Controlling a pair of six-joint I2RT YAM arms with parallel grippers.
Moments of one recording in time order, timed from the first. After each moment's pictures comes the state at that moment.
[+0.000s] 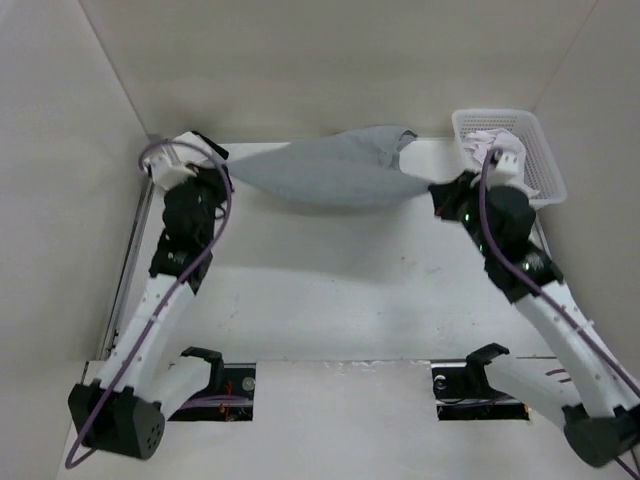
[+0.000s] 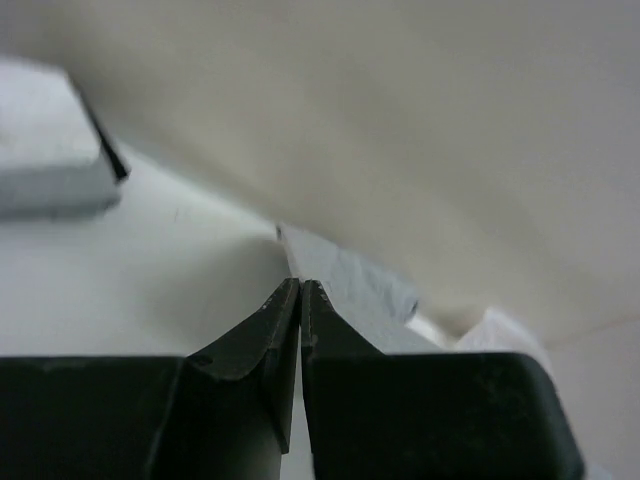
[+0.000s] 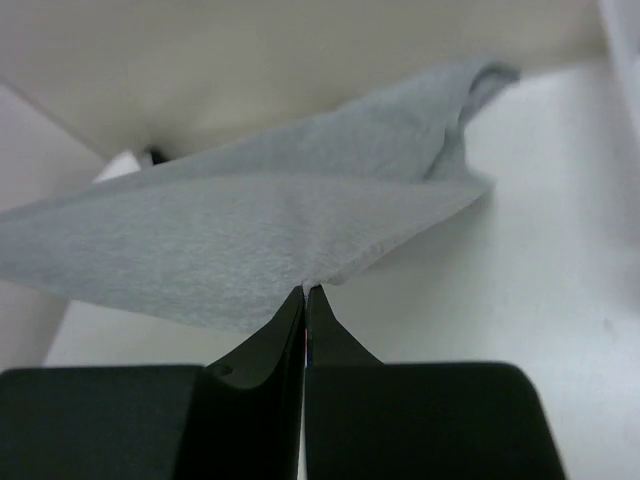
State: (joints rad) left arm -0.19 1.02 0.95 0.10 -0.28 -0.70; right arm 0.38 0.96 1.09 -0.22 0.15 0.45
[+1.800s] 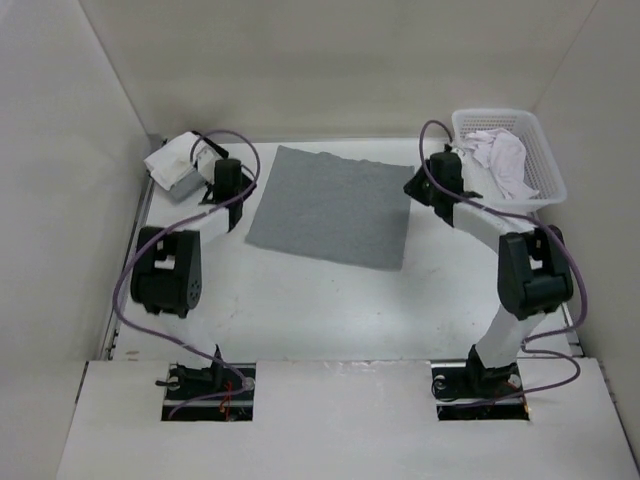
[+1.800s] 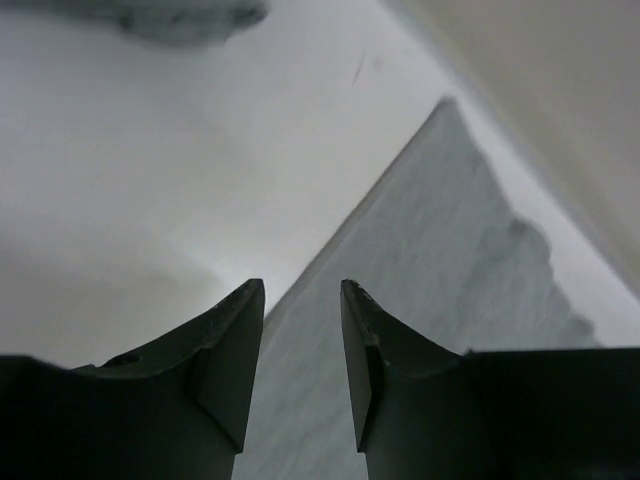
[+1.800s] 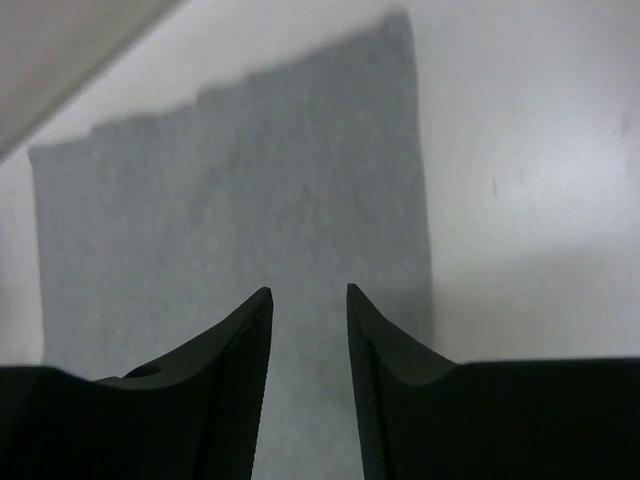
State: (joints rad) left arm -0.14 1.85 1.18 0.20 -0.29 -0.80; right arm 0.19 1.80 1.22 0.03 0.07 0.67
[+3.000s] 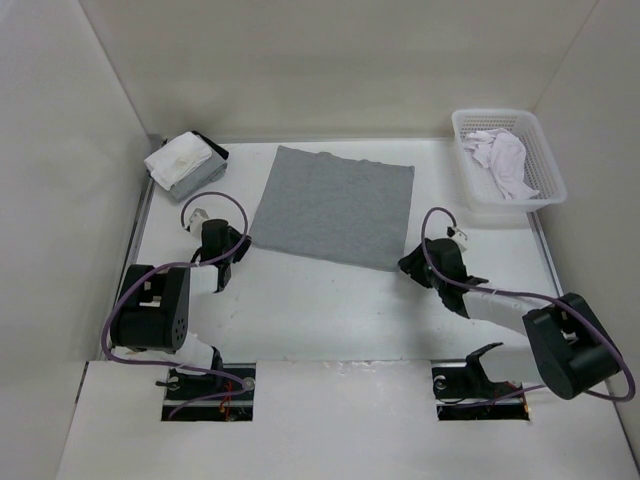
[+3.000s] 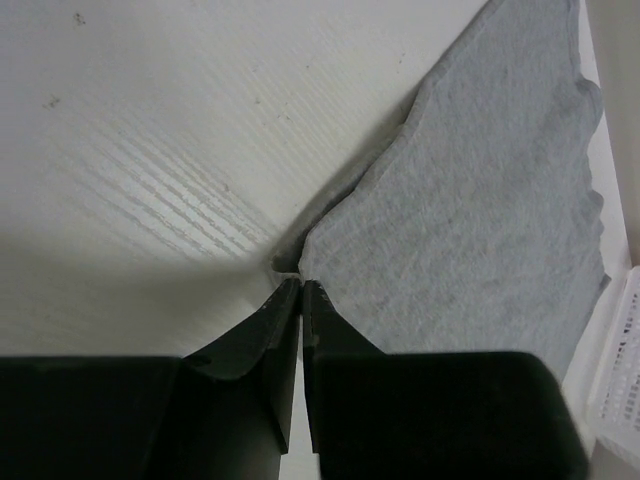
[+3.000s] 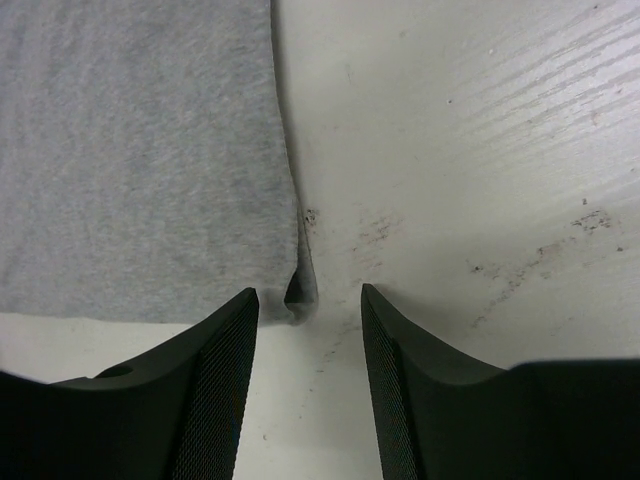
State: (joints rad) left arm -0.09 1.53 0.48 0.48 -0.08 -1.00; right arm 0.41 1.28 0.37 0.26 0.17 0.92
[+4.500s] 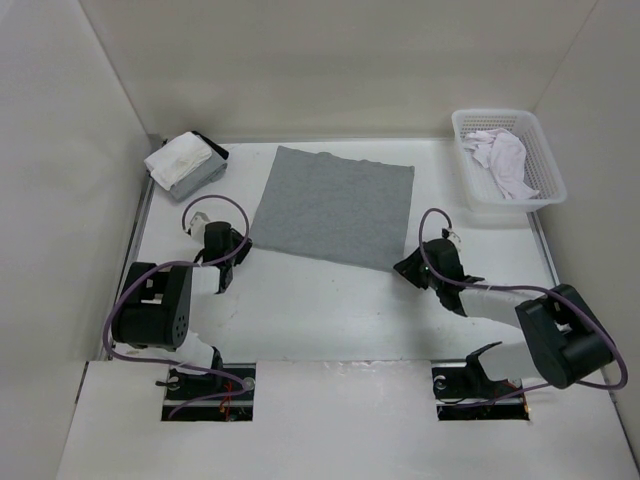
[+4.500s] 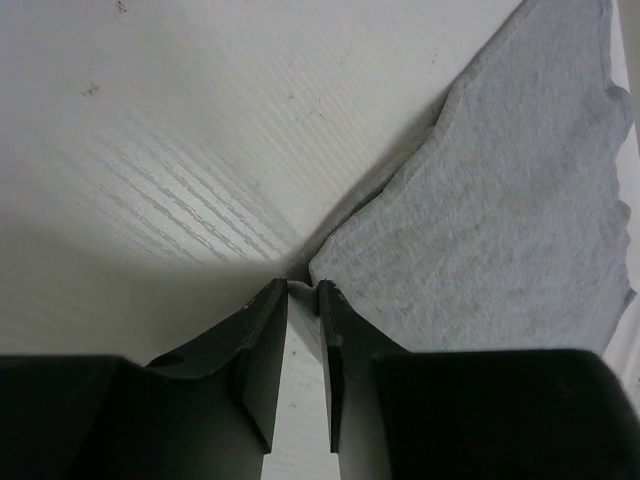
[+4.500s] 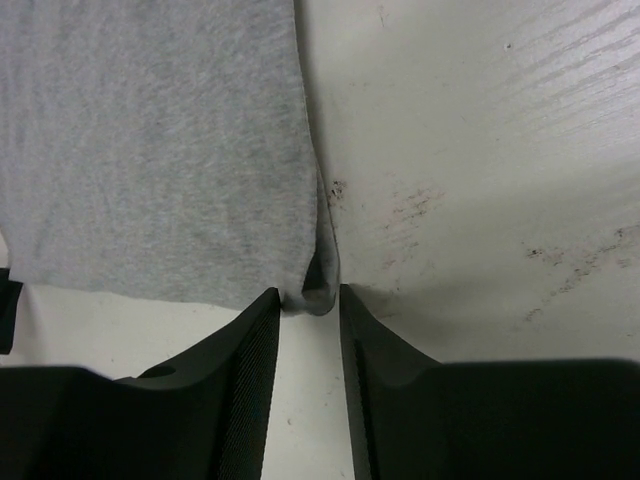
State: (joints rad) left arm -0.10 1.55 0.46 0.48 -0.13 -1.00; right arm 0.41 1.34 0.37 0.31 0.08 0.98
